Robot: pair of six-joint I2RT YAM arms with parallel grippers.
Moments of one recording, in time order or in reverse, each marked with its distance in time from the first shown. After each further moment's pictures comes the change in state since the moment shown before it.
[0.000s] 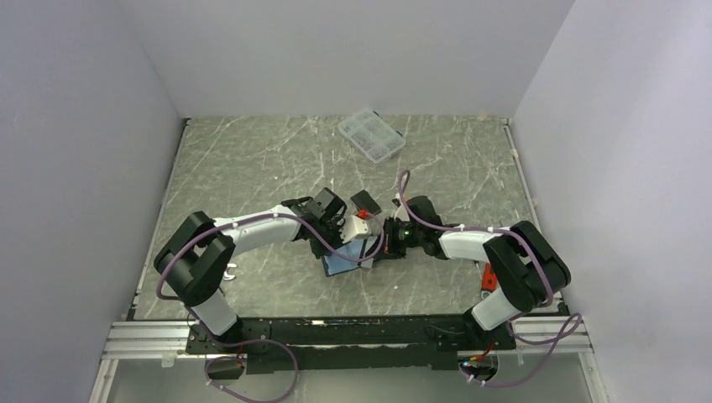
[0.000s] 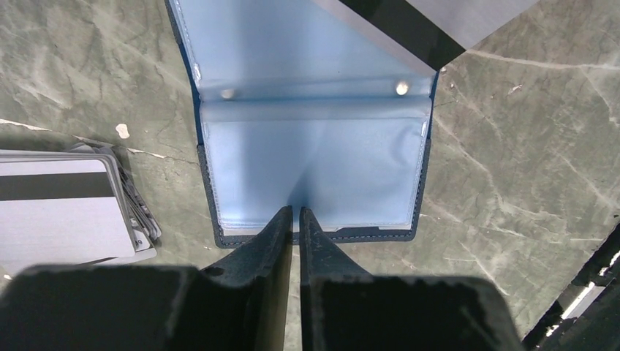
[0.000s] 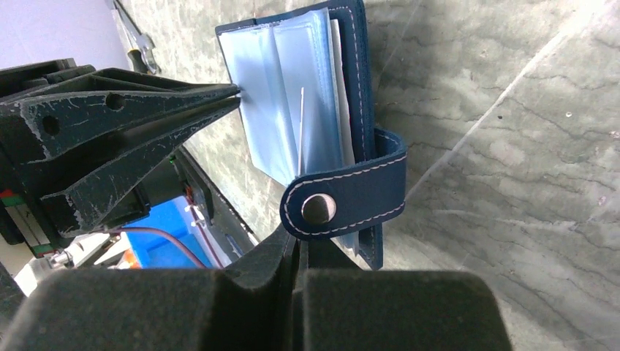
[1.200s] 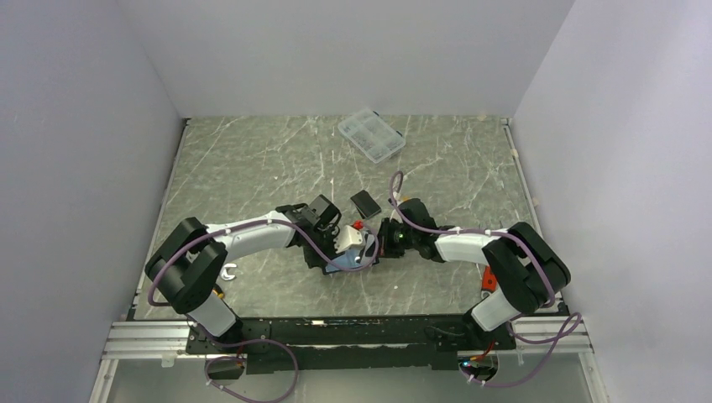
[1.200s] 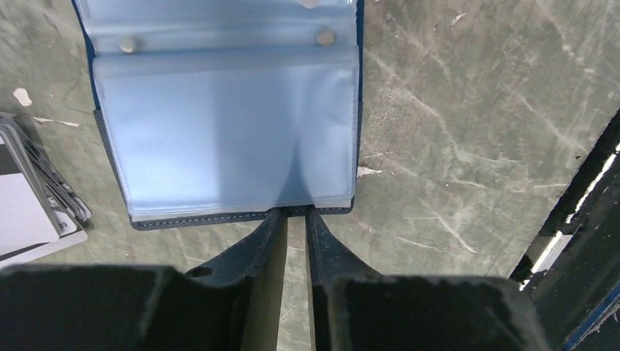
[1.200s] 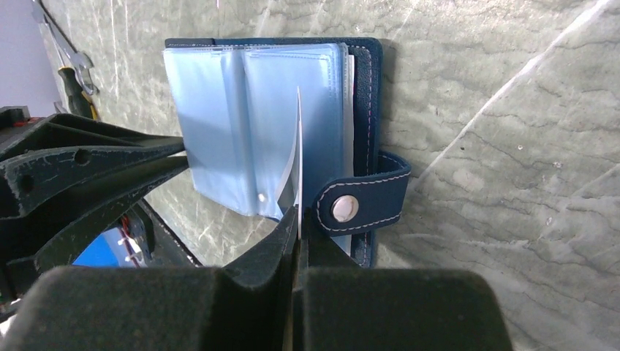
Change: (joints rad) left arm -0.006 -0.058 -0.065 -0.056 0.061 0.033; right arm 0.069 -0.003 0.010 -0.014 0.203 -0.096
